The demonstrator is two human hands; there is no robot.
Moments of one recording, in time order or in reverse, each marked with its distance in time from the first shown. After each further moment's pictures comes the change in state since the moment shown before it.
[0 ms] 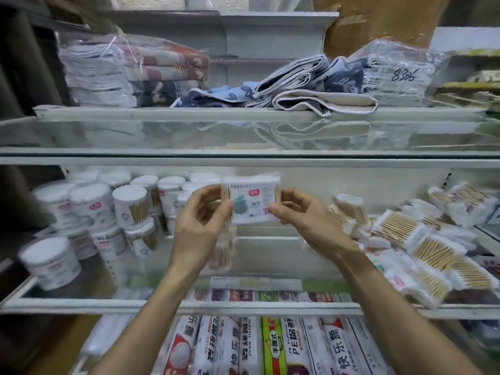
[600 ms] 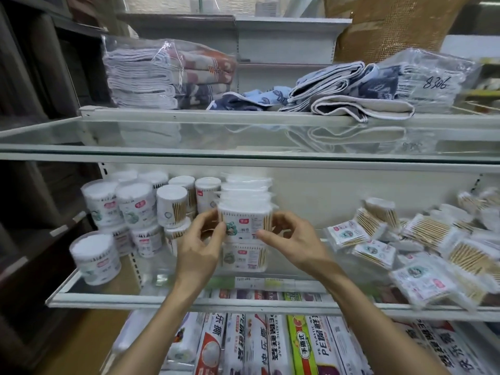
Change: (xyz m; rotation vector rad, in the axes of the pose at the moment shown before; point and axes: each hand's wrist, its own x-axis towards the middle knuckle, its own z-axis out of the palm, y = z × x) left_hand -0.002 -0.049 -0.082 0.148 0.007 0.000; right_hand -0.001 0.025 0.096 -0.309 0.049 -0.047
